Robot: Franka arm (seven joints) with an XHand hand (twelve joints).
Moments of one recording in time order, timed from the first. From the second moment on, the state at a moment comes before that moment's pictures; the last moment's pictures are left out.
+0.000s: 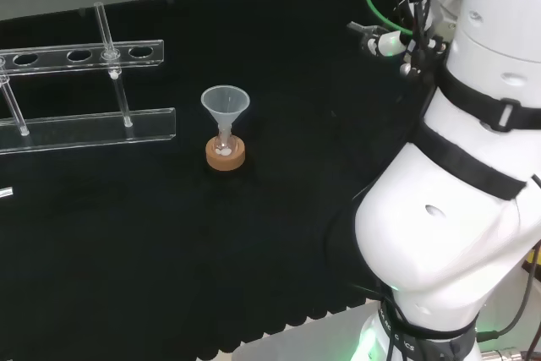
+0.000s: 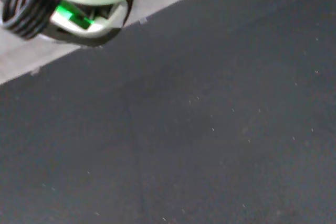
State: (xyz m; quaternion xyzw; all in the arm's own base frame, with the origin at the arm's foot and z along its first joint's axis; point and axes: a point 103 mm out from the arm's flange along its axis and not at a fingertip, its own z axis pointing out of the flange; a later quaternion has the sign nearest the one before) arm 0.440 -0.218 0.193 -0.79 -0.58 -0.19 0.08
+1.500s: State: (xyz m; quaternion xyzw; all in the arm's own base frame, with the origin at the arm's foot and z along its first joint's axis) arm 0.445 -0.176 0.036 -0.80 -0.59 -0.11 0.06
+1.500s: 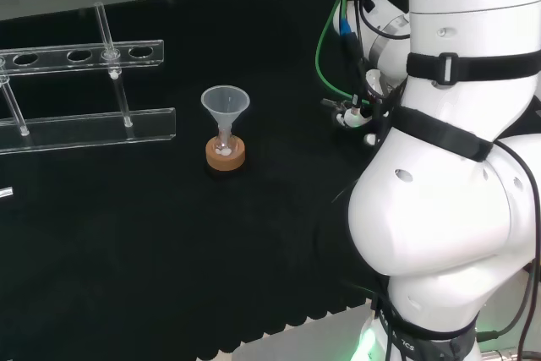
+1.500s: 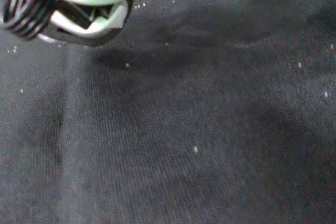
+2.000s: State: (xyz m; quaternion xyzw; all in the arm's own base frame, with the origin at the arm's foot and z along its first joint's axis) arm 0.429 -0.181 0.030 -0.78 -0.61 -0.12 0.05
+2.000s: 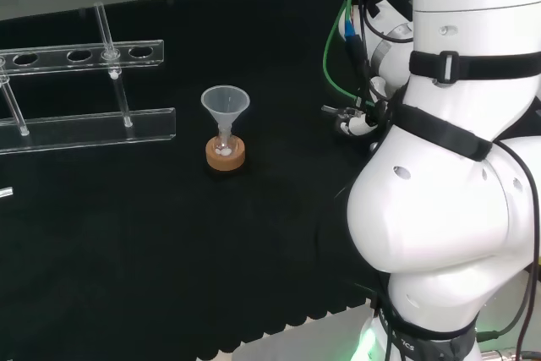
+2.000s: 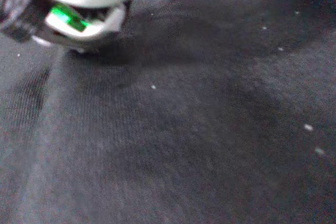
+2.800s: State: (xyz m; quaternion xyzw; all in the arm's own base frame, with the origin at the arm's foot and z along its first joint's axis) arm 0.421 -0.169 0.043 -0.75 -0.65 -0.11 0.05
